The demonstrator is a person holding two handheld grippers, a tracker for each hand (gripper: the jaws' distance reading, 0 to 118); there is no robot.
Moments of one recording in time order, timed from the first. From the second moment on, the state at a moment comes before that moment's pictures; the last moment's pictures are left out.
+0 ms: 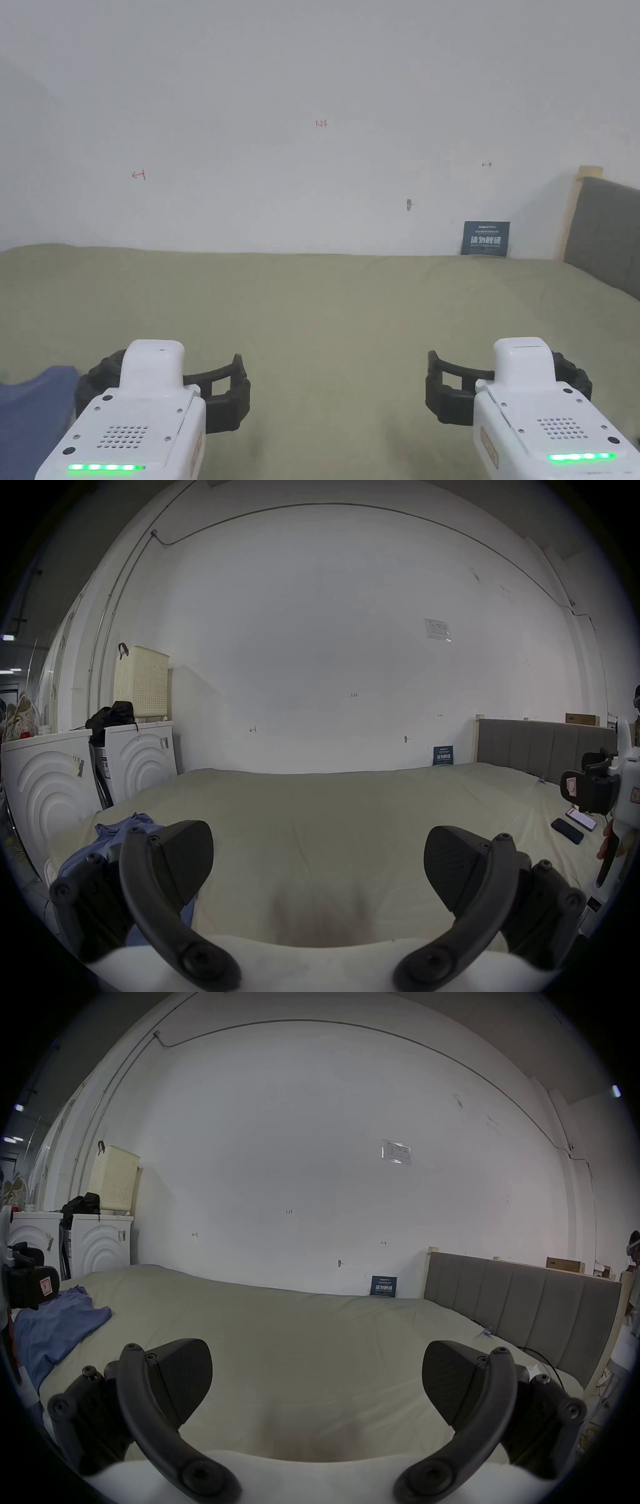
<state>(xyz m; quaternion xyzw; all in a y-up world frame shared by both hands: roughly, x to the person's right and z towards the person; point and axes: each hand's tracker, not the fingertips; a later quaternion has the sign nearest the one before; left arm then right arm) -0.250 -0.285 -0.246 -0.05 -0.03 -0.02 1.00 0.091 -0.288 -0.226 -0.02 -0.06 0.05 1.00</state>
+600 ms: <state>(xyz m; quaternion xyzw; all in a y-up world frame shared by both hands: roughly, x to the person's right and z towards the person) -0.250 -0.284 -0.246 -0.04 -0.03 -0.02 1.00 0.090 -0.287 -0.224 -0.01 -0.06 0.05 1.00</state>
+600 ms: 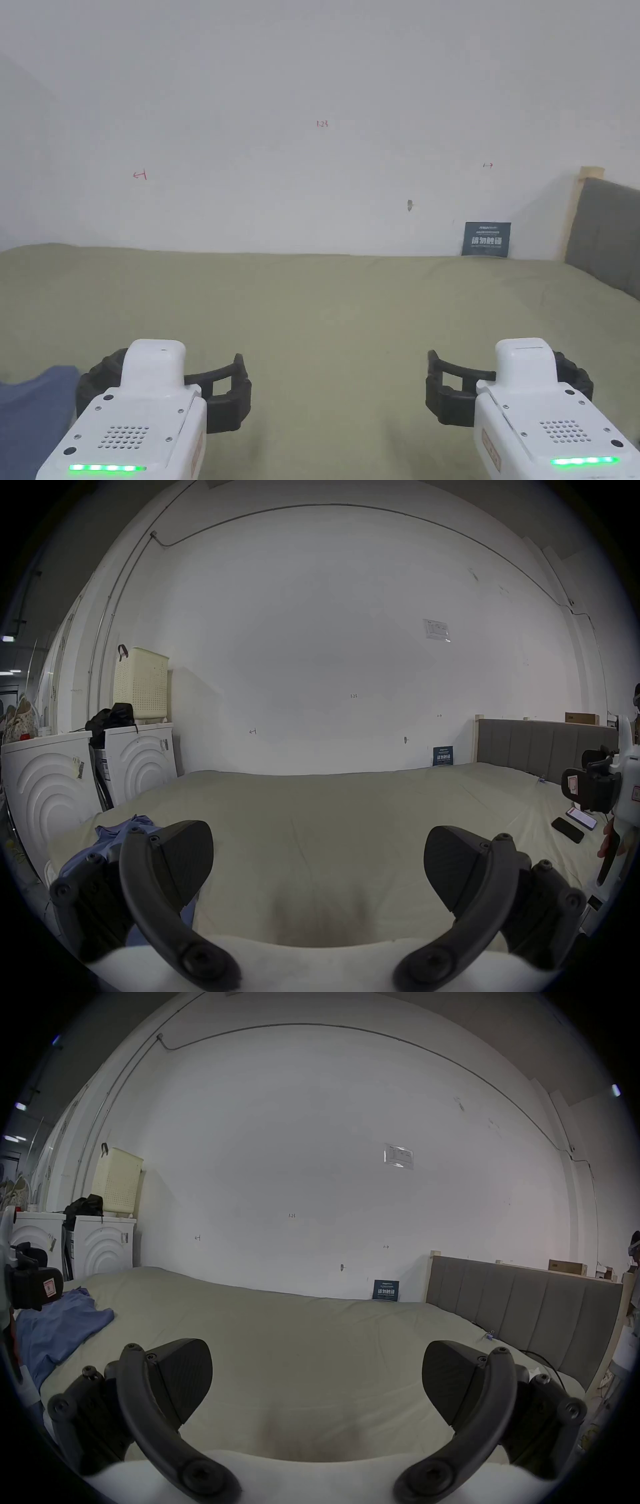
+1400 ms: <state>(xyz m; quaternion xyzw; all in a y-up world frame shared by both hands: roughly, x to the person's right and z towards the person) -0.251 -0.282 -0.245 -0.03 -0.03 -0.02 1.00 0.090 -0.283 -0.224 -0.01 -0.05 0.04 1.00</state>
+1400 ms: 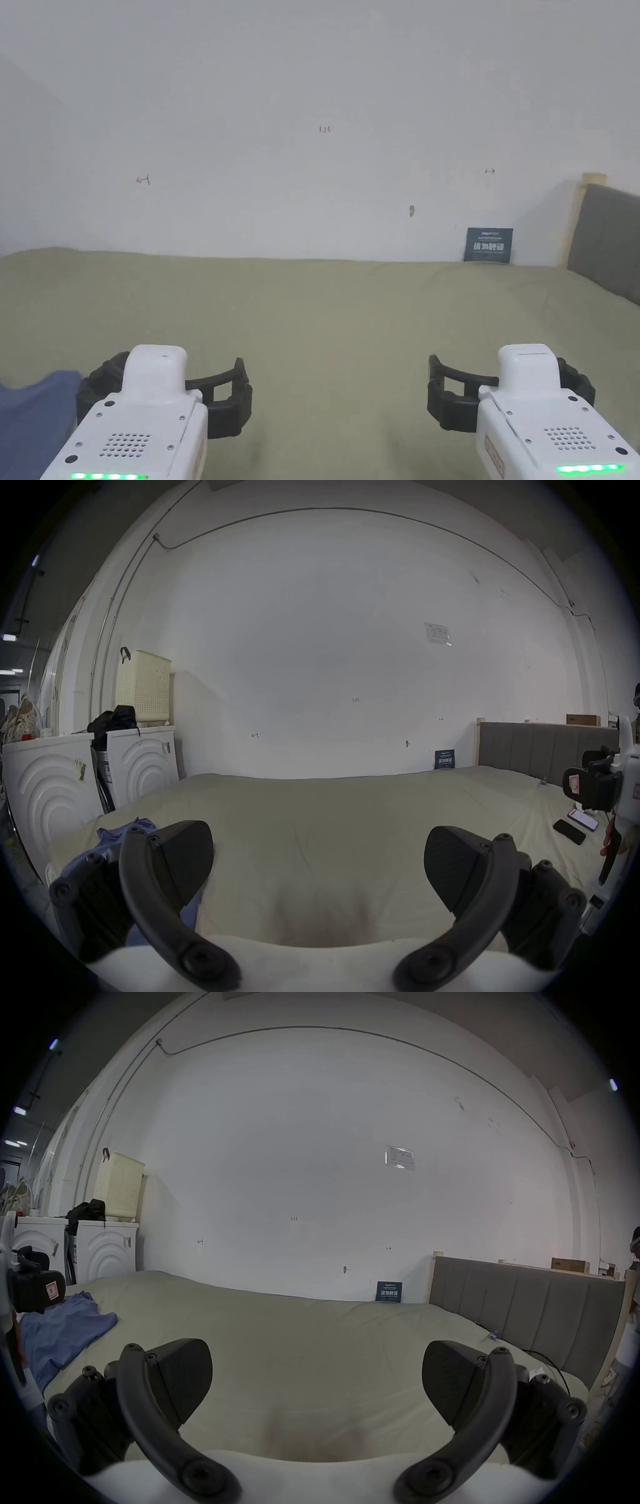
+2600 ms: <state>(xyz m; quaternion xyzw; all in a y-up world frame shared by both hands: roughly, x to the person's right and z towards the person) -0.404 -0.172 -0.163 0.00 0.18 -0.03 0.98 -0.128 -0.179 -0.274 0.00 0.18 0.04 0.98</state>
